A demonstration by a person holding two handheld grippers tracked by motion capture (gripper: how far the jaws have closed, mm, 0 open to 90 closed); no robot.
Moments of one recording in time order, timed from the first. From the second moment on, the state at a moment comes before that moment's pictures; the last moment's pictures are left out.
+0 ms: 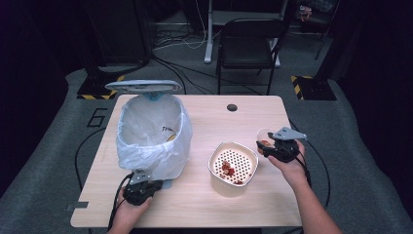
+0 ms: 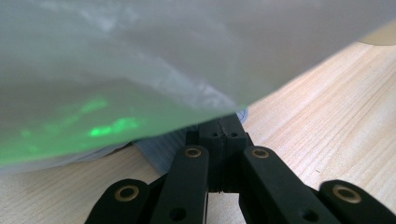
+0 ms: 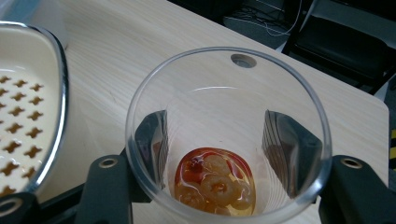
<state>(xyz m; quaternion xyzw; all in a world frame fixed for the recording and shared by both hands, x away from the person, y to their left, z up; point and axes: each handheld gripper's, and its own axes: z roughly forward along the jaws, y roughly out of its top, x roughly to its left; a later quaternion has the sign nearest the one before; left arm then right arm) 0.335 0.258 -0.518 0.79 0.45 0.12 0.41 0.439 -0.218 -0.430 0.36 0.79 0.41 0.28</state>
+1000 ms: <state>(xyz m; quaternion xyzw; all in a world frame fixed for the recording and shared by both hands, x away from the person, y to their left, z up) 0.335 0.257 -0.518 0.79 0.44 0.12 0.41 0.441 -0.183 -0.381 0.26 0.82 0.41 0.30</state>
